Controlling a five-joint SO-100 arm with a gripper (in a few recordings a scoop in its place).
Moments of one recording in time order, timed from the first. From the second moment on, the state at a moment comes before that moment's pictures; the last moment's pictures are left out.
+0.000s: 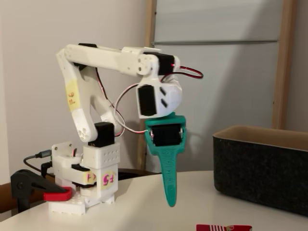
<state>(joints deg) 0.4 117.0 123.3 76.6 27.7</state>
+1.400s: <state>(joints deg) -6.8 75.0 92.0 68.1 25.8</state>
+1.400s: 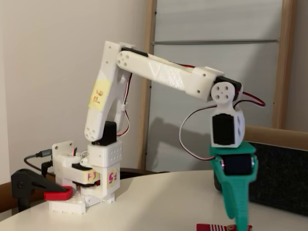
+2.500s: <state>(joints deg) 4.4 69.1 91.7 62.7 35.7</state>
